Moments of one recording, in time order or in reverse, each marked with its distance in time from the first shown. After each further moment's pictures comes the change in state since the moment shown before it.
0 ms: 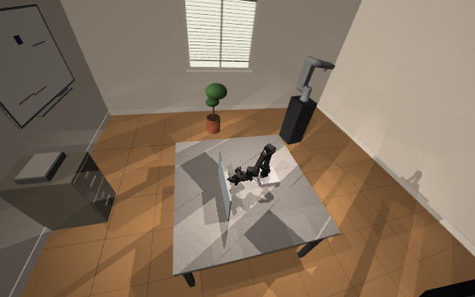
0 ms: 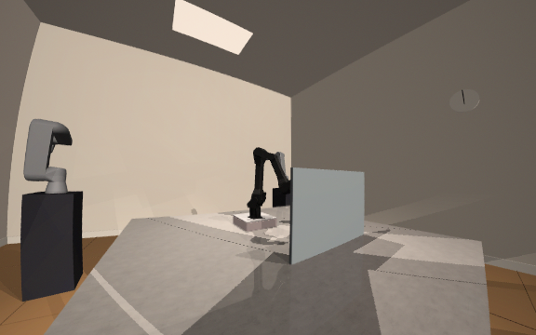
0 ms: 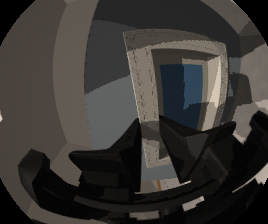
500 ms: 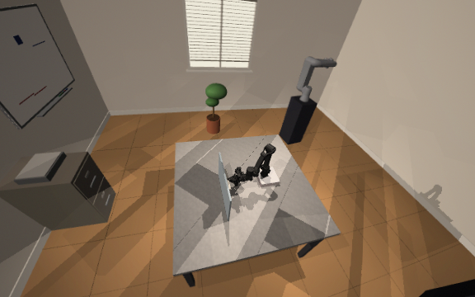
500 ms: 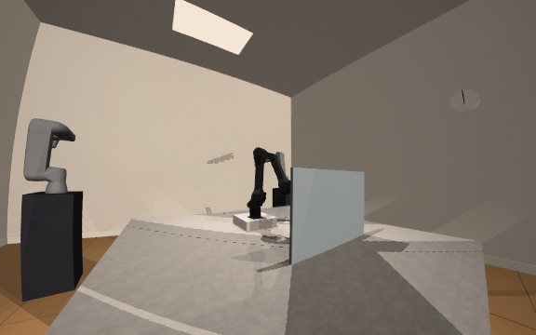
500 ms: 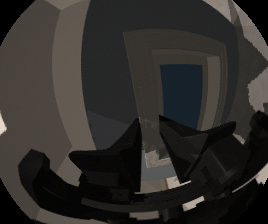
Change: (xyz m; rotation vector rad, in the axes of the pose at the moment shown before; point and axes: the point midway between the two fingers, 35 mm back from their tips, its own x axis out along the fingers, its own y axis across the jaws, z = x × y) arm 0.000 -0.001 0.000 0.083 -0.001 -0.001
